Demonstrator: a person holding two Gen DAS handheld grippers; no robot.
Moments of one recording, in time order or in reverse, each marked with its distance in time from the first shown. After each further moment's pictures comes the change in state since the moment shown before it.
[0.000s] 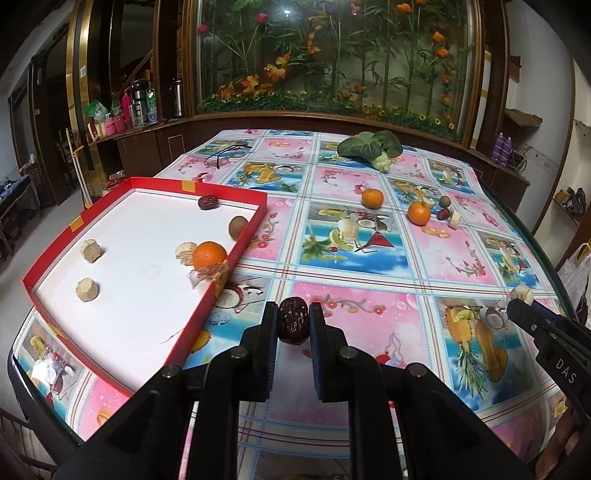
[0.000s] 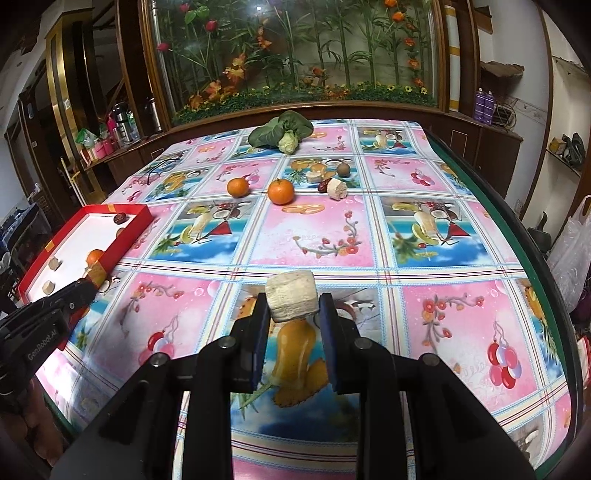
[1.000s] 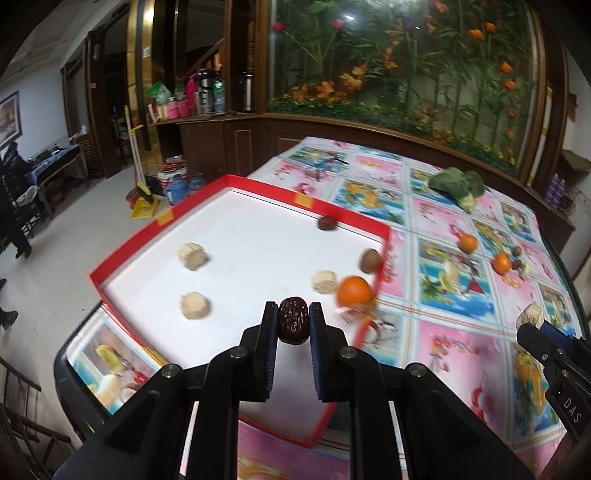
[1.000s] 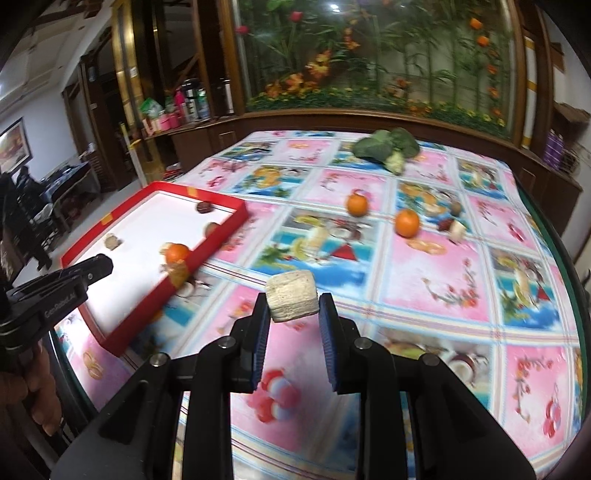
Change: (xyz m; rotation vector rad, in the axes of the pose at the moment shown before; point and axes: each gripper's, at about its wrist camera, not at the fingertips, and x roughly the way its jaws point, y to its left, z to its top) left arm -0.008 0.102 0.023 -0.159 -0.021 0.181; right arm 0.017 0.105 0.025 -0.206 0.006 0.203
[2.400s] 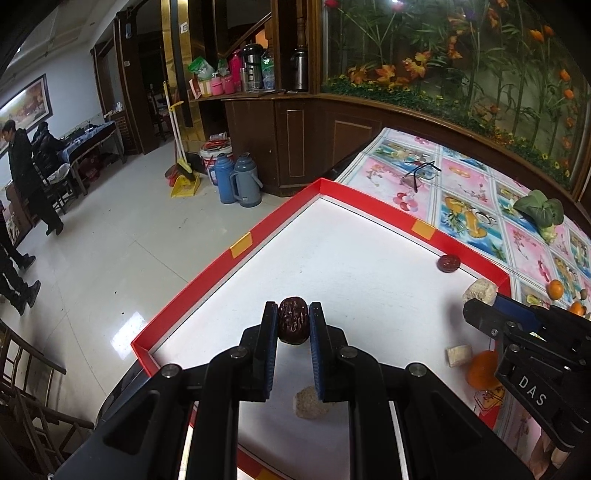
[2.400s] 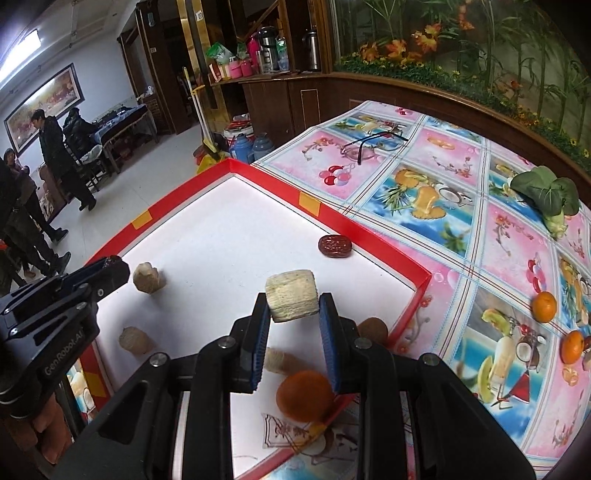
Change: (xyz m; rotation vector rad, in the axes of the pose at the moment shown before) left arm 0.067 0.081 0.052 -0.066 0.097 0.152; right arm 0.148 0.124 0.086 -0.162 0.183 0.207
